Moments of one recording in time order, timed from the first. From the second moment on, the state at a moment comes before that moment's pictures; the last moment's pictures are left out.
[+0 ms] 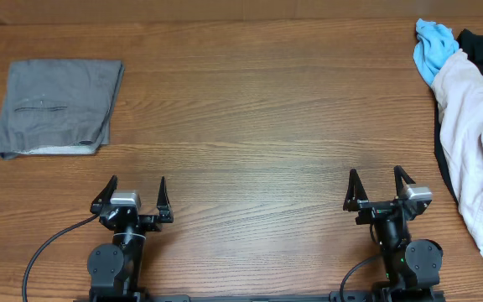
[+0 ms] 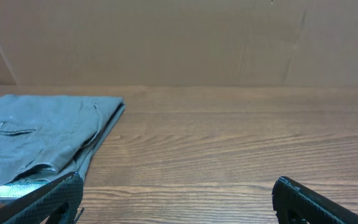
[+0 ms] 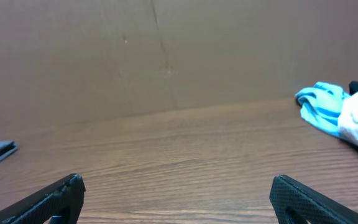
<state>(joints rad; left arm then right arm) -0.02 0.02 0.01 -0.08 0.02 -0.04 0.08 0.01 0.02 -0.01 -0.03 0.20</state>
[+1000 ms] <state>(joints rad) -0.02 0.02 0.01 -0.08 0.02 -0.04 0.08 0.89 1.19 -0.74 0.02 0.21</state>
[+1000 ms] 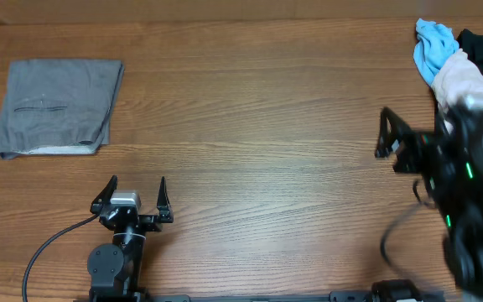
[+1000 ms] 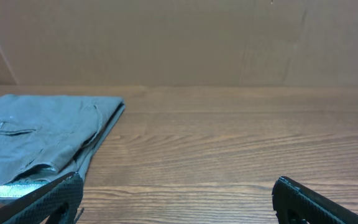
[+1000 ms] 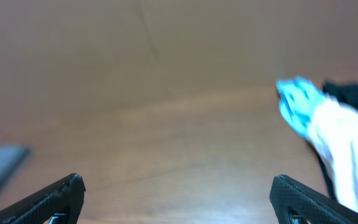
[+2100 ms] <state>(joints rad) -0.02 0.02 0.01 -0.08 0.02 -0.04 -0.53 1.64 1.43 -0.76 0.06 0.11</state>
